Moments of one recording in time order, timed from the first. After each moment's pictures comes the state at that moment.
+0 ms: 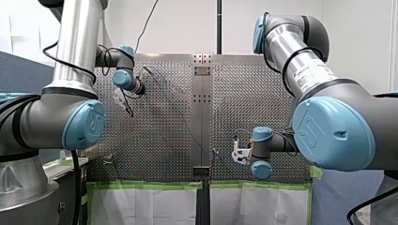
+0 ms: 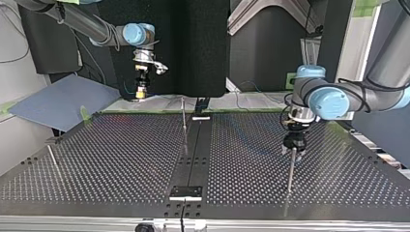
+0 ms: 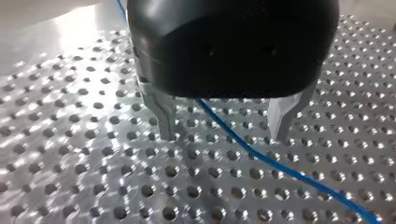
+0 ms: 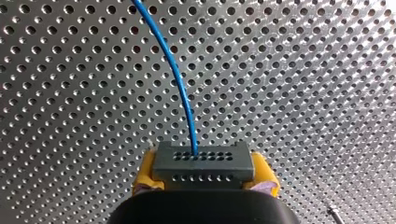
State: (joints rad) left arm 0.05 -1.79 -1.73 -2.82 -1.49 -2.33; right arm 2.00 -0.71 1.92 -1.36 1.73 1.53
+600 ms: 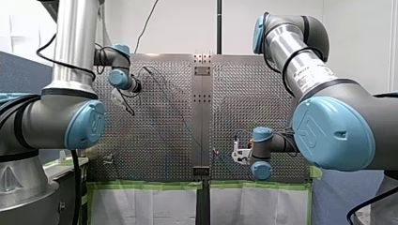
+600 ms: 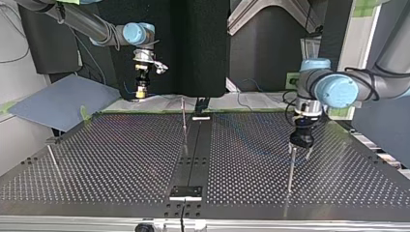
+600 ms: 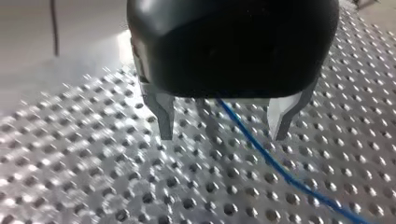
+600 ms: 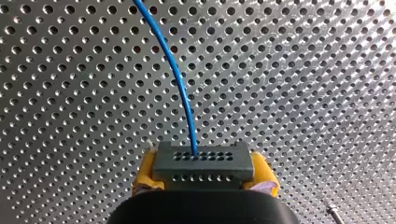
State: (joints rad) left arm 0.08 -1.71 -1.82 -2.74 -1.48 -2.49; right arm 2.00 -0.71 1.93 -1.37 1.73 1.53
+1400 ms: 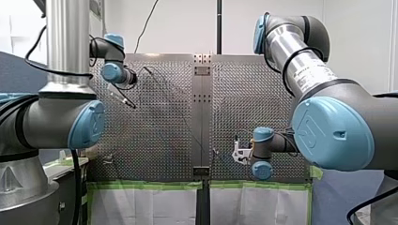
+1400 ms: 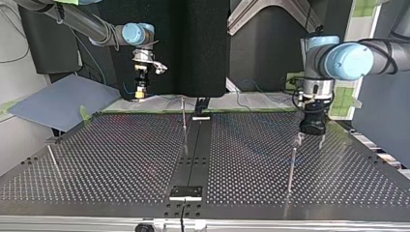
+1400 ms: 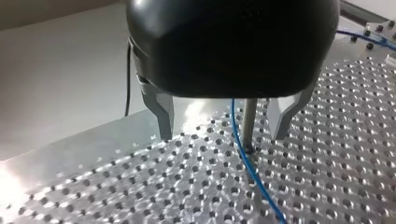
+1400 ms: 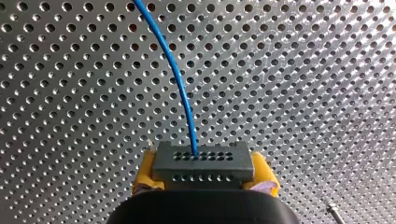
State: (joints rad) left arm 0.10 -1.54 -1.96 -2.71 -1.50 -2.64; right arm 1.99 -0.71 1.93 -1.37 1.72 1.54
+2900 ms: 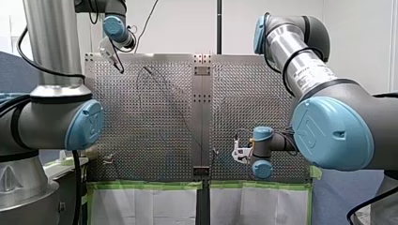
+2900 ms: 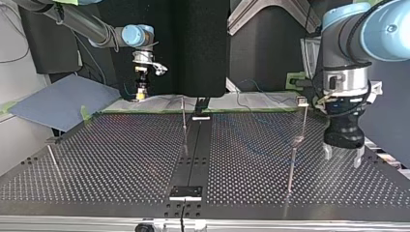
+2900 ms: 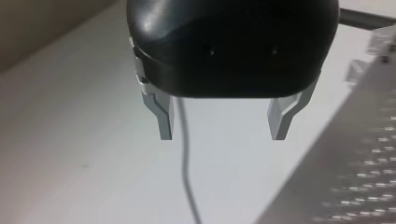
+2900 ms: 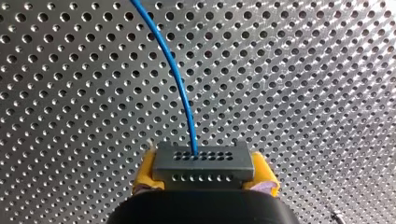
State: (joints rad) left arm 0.00 -1.36 -1.70 -3.09 -1.70 -2.25; right arm 1.99 -0.71 1.91 -1.36 1.70 1.56
